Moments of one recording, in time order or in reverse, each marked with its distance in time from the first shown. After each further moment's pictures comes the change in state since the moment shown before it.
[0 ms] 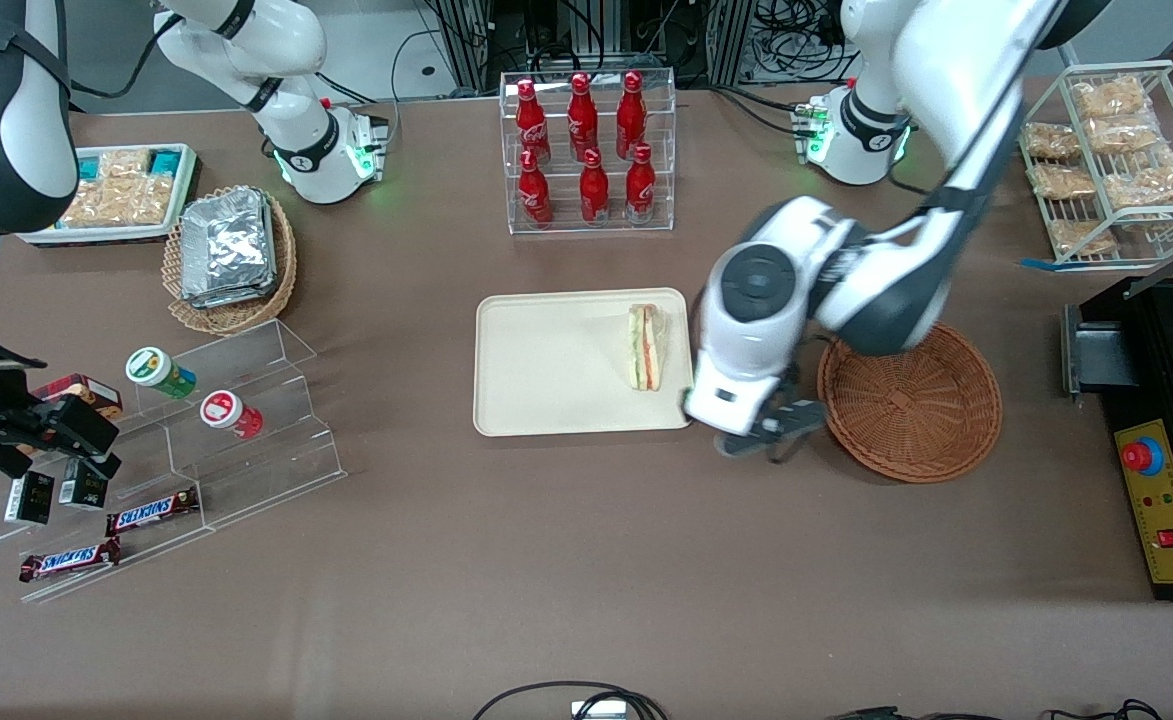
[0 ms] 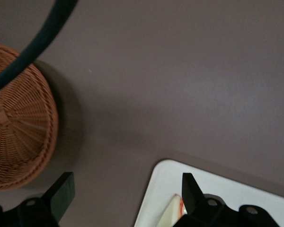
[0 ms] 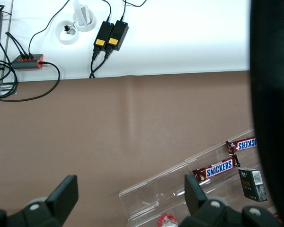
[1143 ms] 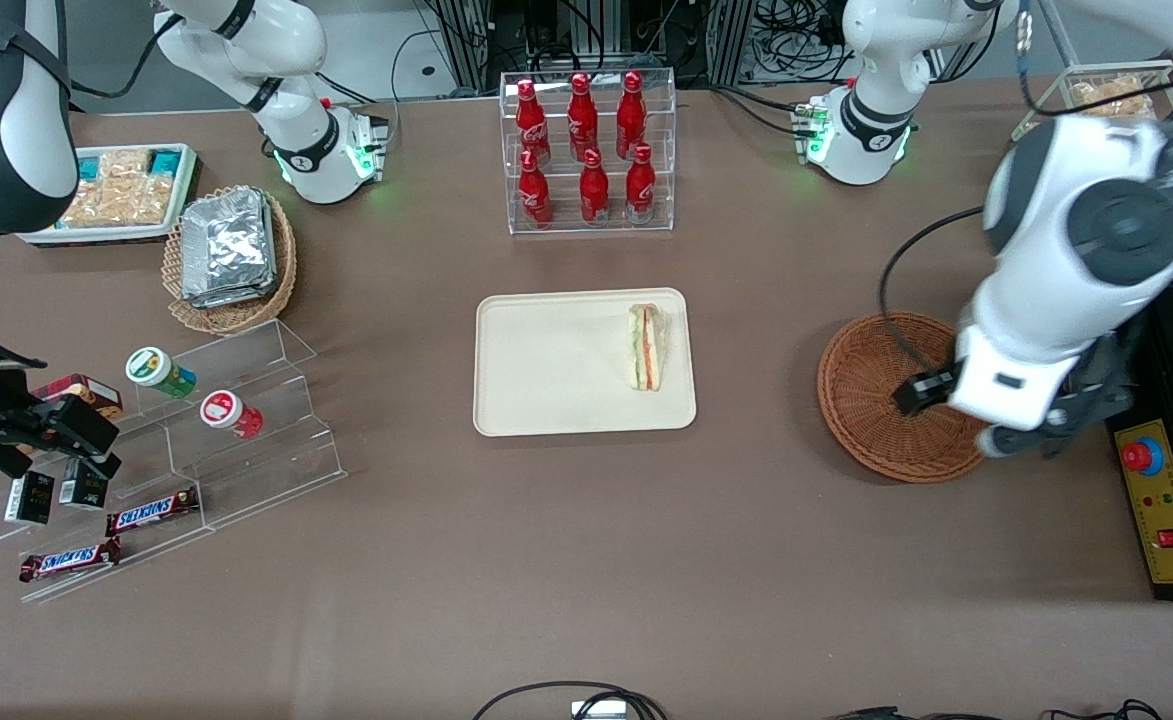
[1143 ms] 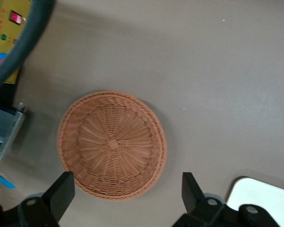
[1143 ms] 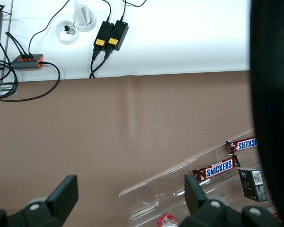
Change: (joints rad) arm 0.200 -0.264 0.151 -0.027 -0.147 -0.174 0.454
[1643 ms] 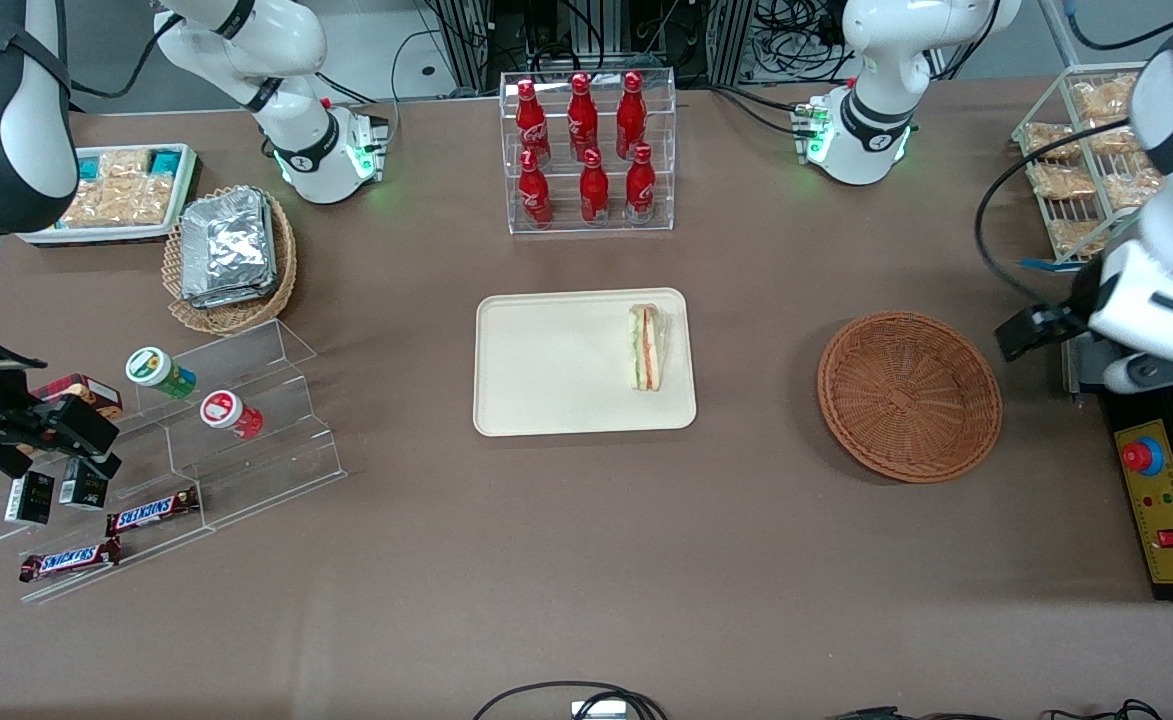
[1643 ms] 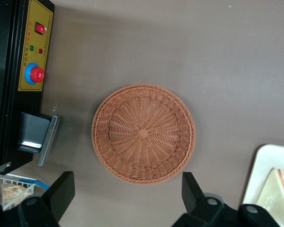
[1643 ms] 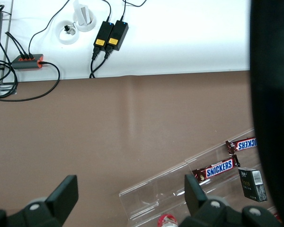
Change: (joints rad) arm -0.001 -0.166 0.187 -0.057 -0.139 -0.072 0.350
